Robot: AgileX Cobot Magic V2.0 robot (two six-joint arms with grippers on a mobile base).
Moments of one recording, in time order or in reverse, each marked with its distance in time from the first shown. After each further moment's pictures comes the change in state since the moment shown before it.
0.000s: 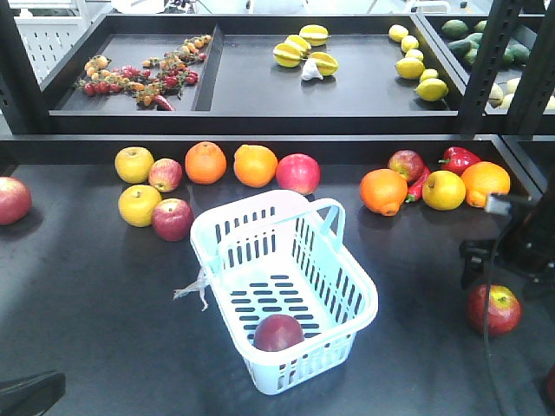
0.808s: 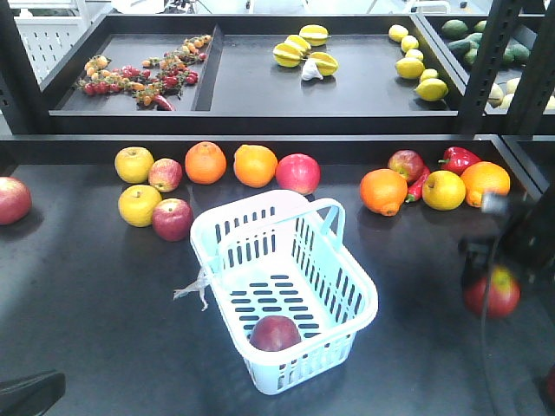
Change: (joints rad) left arm 0.000 0.000 0.000 0.000 0.000 0.000; right arm 0.000 -0.084 -0.002 0.099 0.089 -0.120
